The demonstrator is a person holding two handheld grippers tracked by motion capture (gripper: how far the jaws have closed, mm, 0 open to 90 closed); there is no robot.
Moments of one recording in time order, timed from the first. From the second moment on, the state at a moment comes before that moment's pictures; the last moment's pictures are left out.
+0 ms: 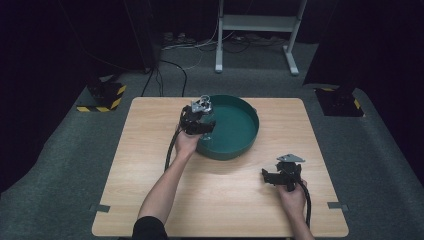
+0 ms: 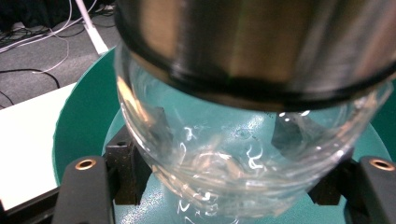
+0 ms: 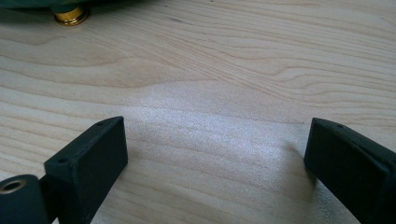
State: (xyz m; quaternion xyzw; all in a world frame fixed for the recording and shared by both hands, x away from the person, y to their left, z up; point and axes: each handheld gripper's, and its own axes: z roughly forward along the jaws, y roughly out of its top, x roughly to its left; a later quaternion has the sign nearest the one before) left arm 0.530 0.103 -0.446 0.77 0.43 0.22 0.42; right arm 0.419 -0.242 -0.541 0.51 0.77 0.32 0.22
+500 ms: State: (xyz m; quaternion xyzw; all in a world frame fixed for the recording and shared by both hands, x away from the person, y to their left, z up) left arm 0.527 0.107 -0.439 0.77 0.43 0.21 0.42; right arm 0.419 -0.242 -0.541 0.51 0.77 0.32 0.22
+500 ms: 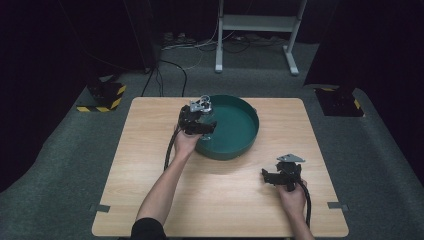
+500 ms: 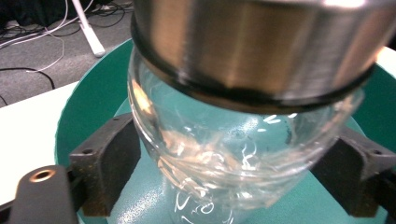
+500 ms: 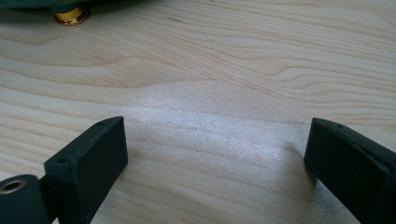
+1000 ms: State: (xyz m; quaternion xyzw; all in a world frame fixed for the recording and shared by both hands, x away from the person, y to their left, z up) left arm 0.515 0.116 -0.430 0.77 0.43 0.21 0.43; right arm 0.419 -0.242 -0.541 0.51 0.77 0.32 0.22
